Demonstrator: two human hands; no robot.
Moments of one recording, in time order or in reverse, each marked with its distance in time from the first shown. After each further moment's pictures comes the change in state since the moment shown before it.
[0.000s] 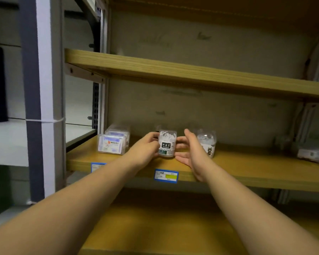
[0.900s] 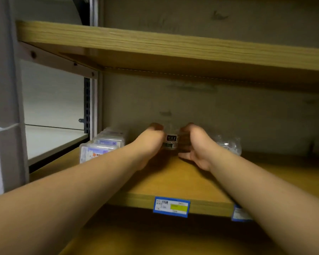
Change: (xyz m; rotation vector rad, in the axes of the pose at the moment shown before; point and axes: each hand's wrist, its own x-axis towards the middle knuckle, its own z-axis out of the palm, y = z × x) left_hand 0.093 -0.009 -0.003 -0.023 0.181 -0.088; right_hand 0.106 -0.007 0.008 0.060 -0.048 0.132
